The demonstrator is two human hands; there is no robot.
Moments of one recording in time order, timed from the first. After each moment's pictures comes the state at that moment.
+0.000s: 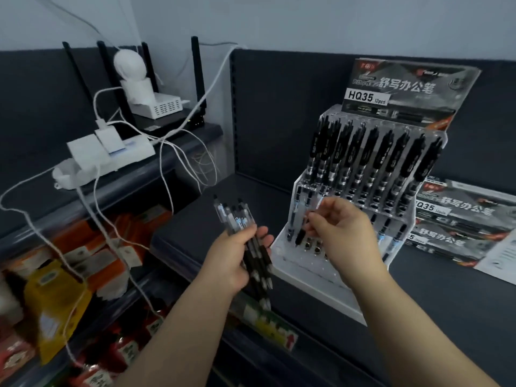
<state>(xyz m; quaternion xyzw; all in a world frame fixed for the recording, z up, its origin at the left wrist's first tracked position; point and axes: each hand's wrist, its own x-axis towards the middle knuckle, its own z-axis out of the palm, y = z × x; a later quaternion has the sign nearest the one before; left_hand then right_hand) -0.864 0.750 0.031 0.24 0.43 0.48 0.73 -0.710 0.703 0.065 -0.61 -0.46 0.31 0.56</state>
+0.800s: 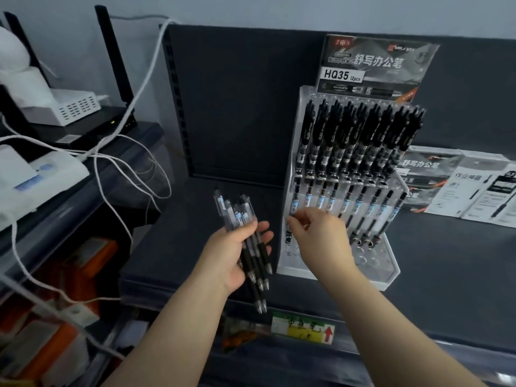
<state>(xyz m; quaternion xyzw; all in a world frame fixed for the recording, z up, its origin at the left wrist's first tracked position) -0.895 0.812 0.023 0.35 0.34 0.32 0.81 -0.771 0.737 0.032 -0.82 -0.43 0.03 0.38</state>
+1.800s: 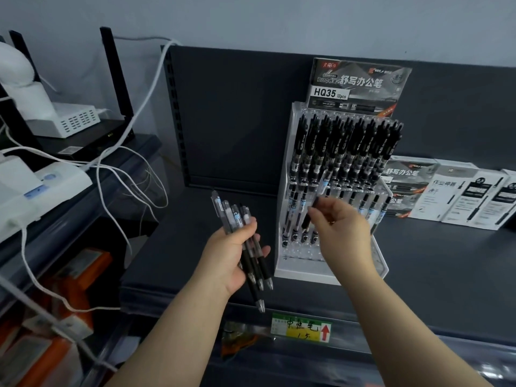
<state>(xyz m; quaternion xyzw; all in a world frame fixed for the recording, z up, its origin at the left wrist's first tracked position) -0.900 0.808 0.033 0.34 0.33 0.34 0.81 -0.765 0.715 0.050 -0.77 -0.34 0.02 0.54</state>
